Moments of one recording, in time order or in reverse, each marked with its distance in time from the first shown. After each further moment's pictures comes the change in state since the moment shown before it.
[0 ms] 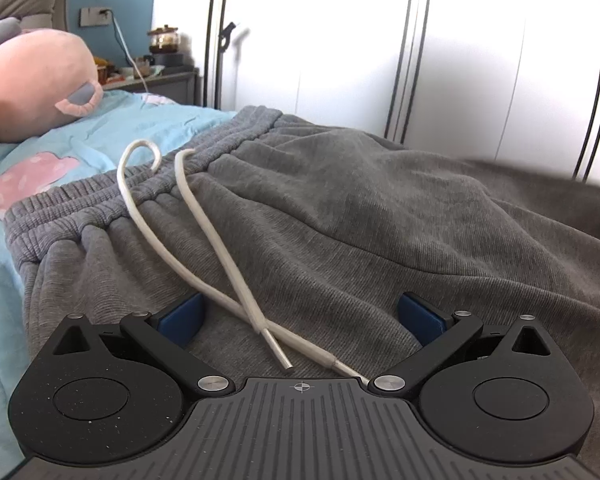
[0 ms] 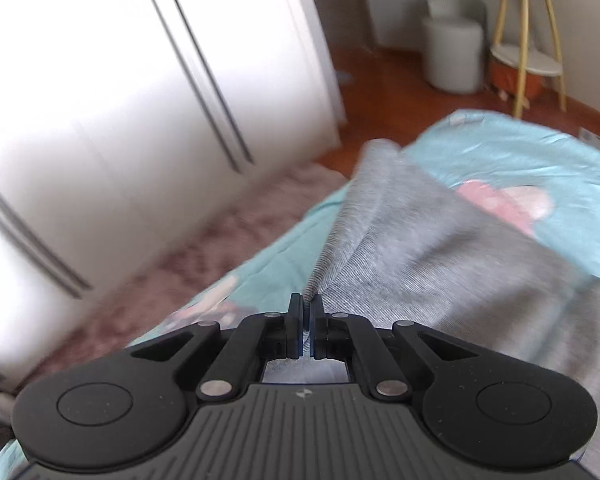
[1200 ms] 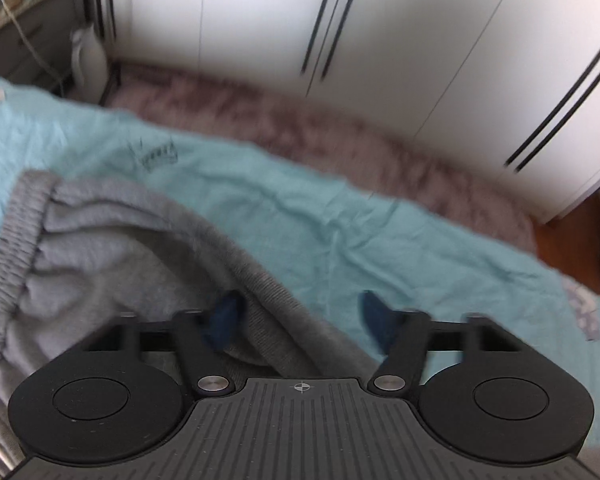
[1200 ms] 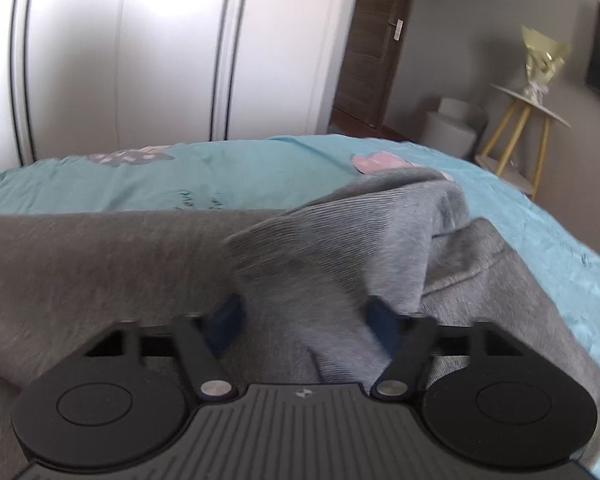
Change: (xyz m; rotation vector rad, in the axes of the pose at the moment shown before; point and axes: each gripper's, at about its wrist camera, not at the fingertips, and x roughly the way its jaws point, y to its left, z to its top) left arm 0.171 -0.119 0.185 0.022 0.529 -0.166; right arm -0.009 -0.083 -0.167 -0.415 -0.167 -0.209
